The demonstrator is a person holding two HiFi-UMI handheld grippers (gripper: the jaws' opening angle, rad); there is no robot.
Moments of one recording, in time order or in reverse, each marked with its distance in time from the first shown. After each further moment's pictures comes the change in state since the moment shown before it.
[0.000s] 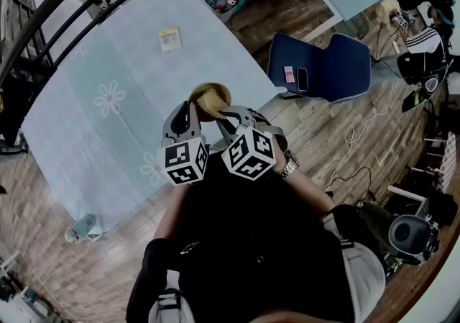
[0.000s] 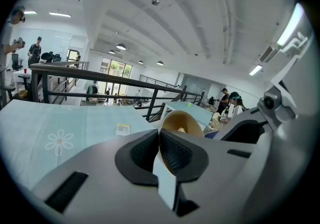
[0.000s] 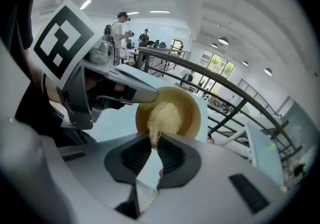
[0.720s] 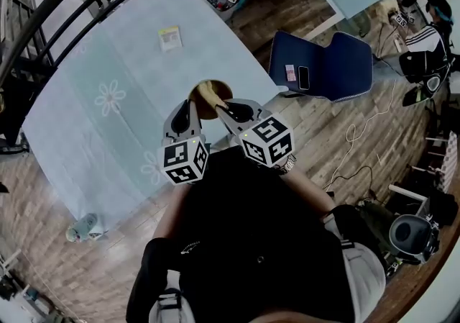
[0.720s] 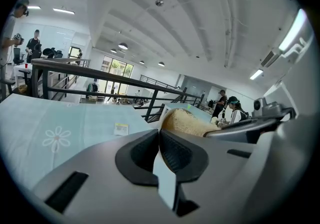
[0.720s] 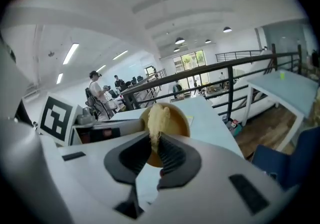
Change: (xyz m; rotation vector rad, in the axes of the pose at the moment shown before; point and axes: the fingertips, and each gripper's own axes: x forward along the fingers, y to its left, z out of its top) left arm 0.001 -0.001 0.001 -0.038 -0.008 -0.011; right arm -0.014 -0.031 0.020 0.623 -0.361 0.128
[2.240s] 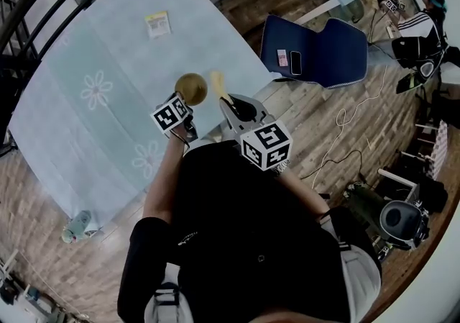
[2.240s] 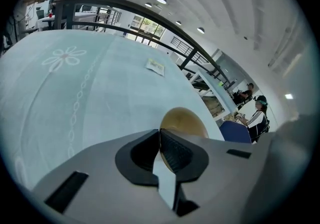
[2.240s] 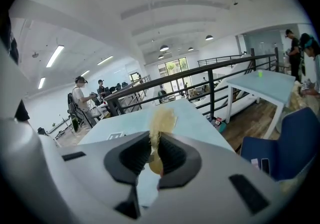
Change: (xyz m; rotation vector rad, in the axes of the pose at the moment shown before) left arm 0.105 0.108 -0.196 -0.368 0.463 0.189; right arm -0.010 -0.029 -0.024 0.085 -0.080 -0.179
